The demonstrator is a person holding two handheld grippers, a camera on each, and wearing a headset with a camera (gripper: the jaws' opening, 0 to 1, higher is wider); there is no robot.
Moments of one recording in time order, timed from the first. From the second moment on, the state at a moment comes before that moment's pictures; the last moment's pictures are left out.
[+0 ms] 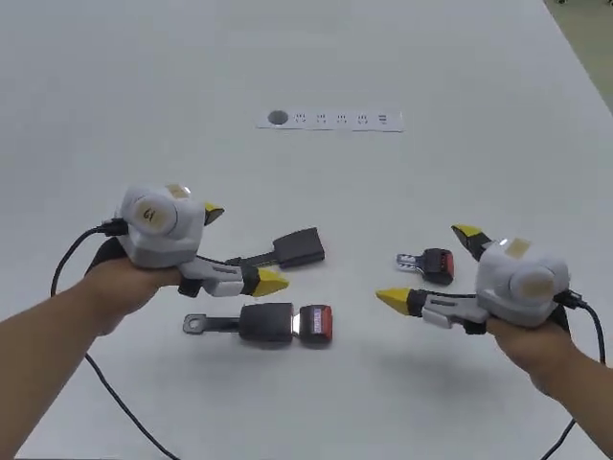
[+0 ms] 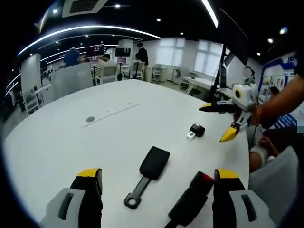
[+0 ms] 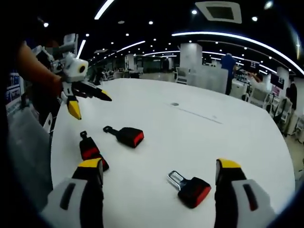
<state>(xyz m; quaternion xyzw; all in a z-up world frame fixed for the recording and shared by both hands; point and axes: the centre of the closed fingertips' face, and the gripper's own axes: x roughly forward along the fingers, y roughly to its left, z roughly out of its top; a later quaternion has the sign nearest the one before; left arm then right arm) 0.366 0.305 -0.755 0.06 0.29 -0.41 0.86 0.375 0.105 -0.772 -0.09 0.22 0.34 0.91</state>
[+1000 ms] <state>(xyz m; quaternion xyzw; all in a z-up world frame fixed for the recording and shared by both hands) 0.258 0.384 -0.739 0.06 0.27 -0.39 0.88 0.281 0.117 -0.760 -0.13 0.21 0.34 0.91</state>
